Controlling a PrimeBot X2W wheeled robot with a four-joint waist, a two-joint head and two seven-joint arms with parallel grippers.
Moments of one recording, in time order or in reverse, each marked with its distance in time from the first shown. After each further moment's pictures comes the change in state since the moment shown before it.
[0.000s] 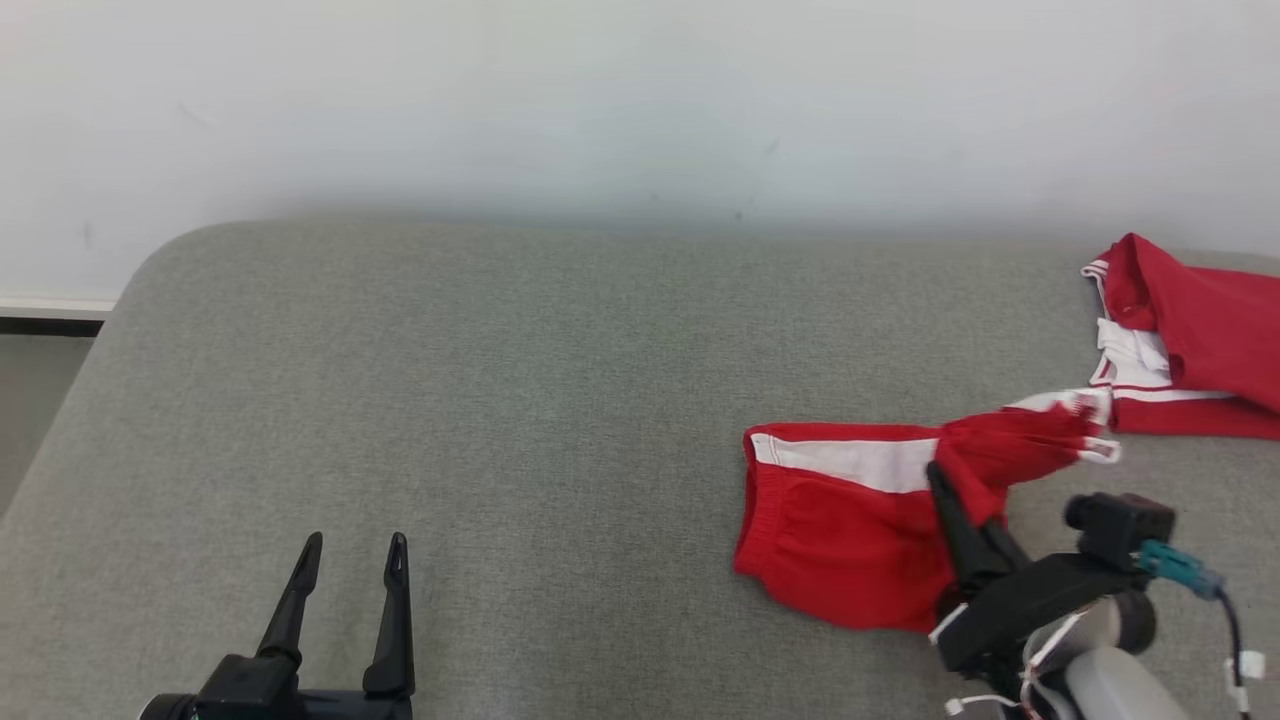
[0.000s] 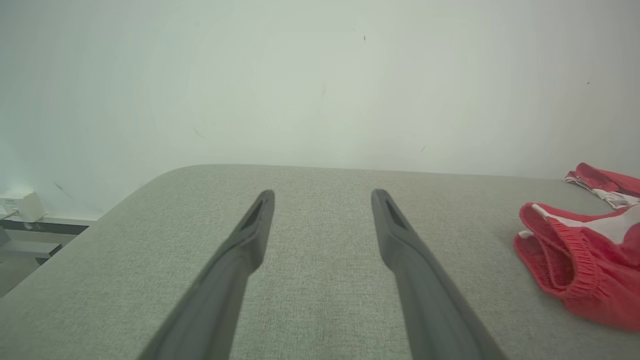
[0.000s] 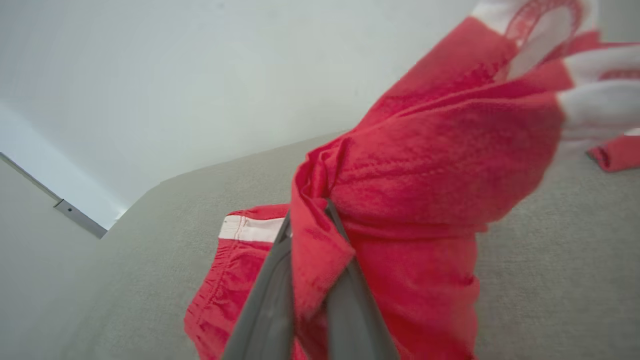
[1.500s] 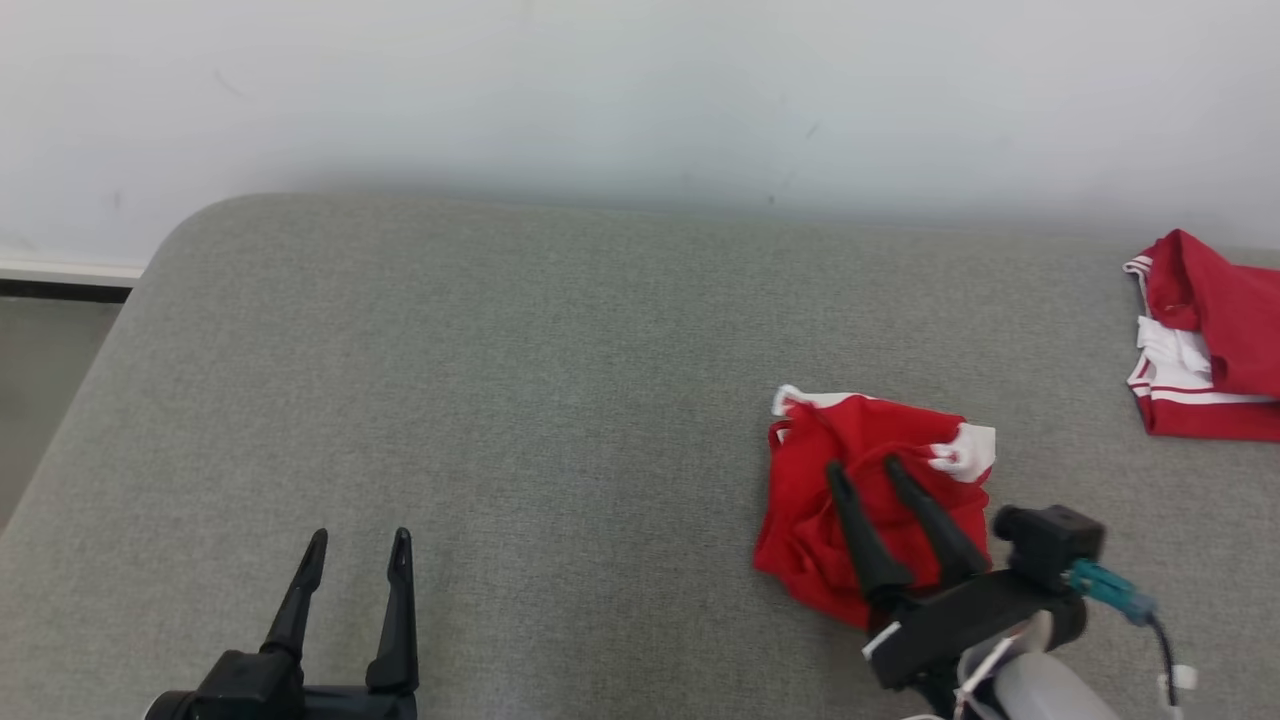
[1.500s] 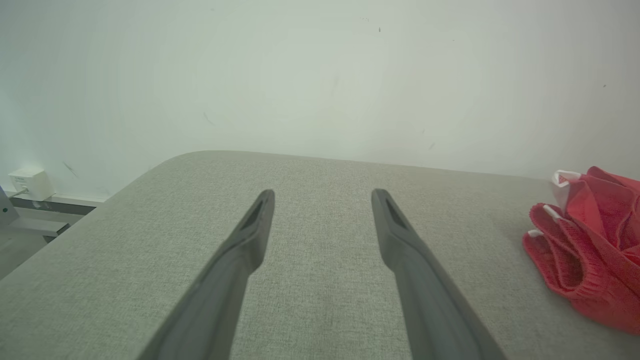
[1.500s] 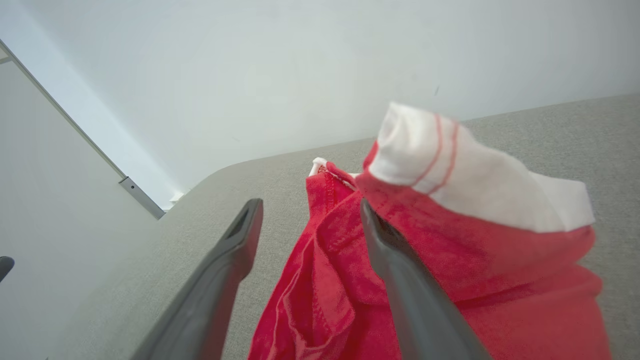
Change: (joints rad) left arm -0.011 0.000 -0.022 0.010 -0.037 0.002 0.000; right arm -0.041 0.070 0.155 0.024 -0.043 0.000 -0.115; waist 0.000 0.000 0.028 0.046
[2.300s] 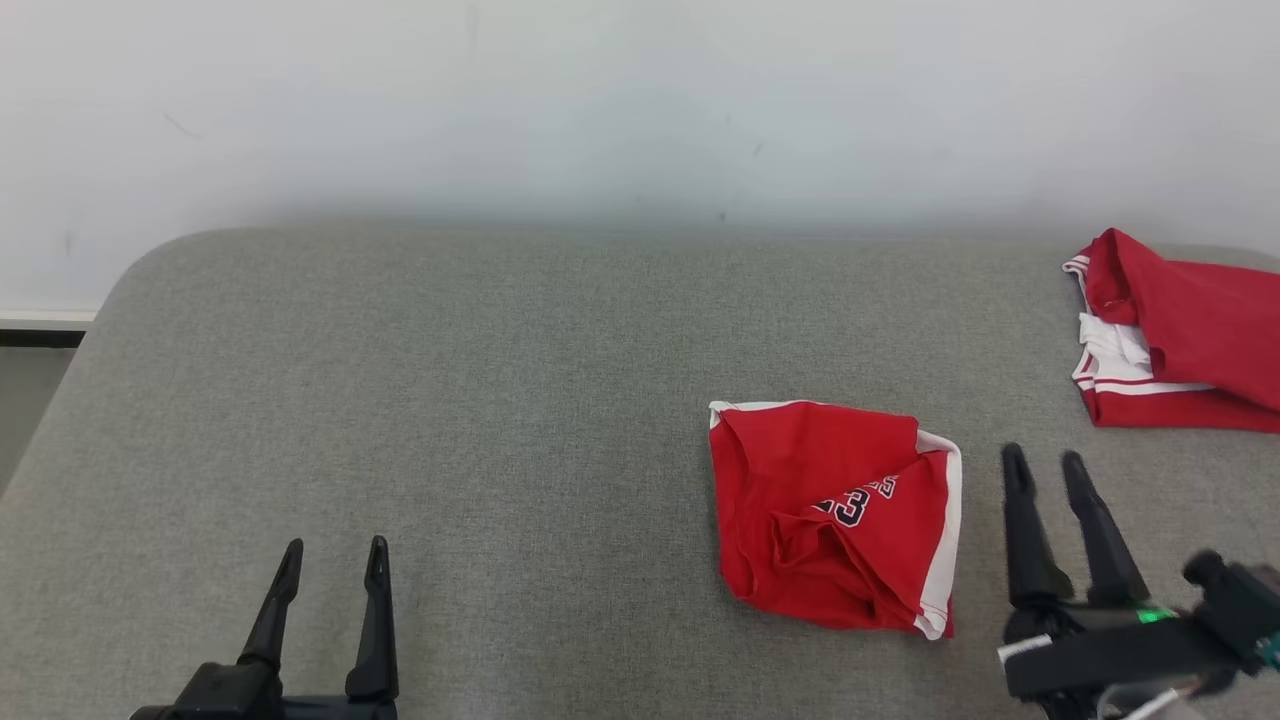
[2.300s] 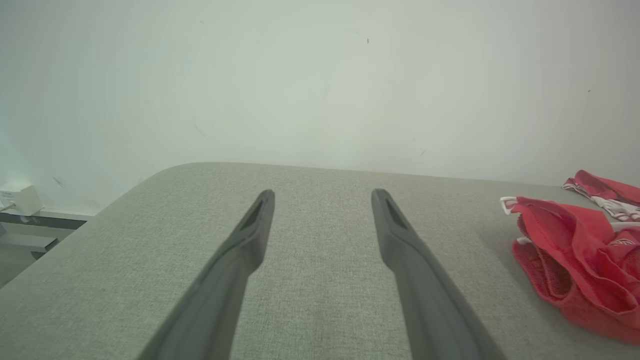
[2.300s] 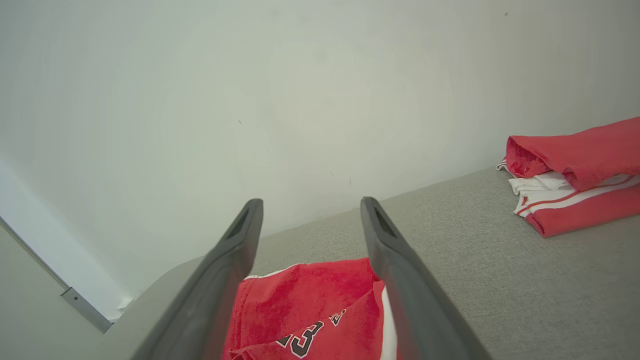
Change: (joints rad) left arm 0.022 0.000 0.041 -0.018 0.012 -0.001 0.000; right arm 0.215 -0.019 -0.302 -0.304 -0.012 0.000 -0.034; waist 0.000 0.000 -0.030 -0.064
